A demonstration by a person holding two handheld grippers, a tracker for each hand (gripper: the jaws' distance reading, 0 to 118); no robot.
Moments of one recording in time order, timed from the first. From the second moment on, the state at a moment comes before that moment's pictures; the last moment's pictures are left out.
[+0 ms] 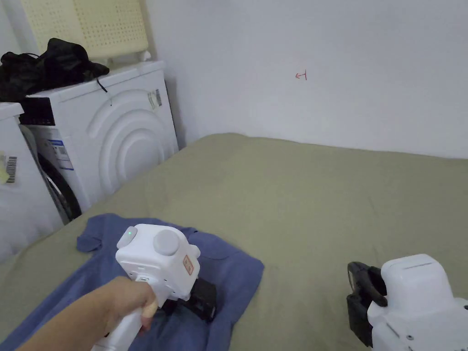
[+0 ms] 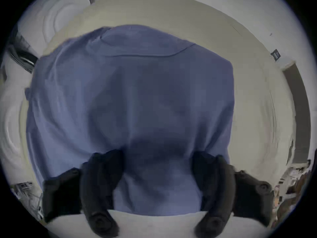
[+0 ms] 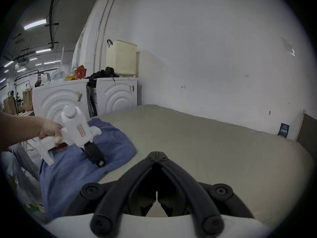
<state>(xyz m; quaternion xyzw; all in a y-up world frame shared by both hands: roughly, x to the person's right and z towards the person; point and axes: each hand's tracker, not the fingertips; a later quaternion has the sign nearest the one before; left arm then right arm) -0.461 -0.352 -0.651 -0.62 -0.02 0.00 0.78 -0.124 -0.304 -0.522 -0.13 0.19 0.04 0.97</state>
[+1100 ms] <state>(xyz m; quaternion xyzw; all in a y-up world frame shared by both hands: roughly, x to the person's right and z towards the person) 0.017 -0.173 -0.582 -0.42 -0.45 -0.04 0.79 0.227 -0.228 -0.332 -0.14 -0.17 0.02 0.98</state>
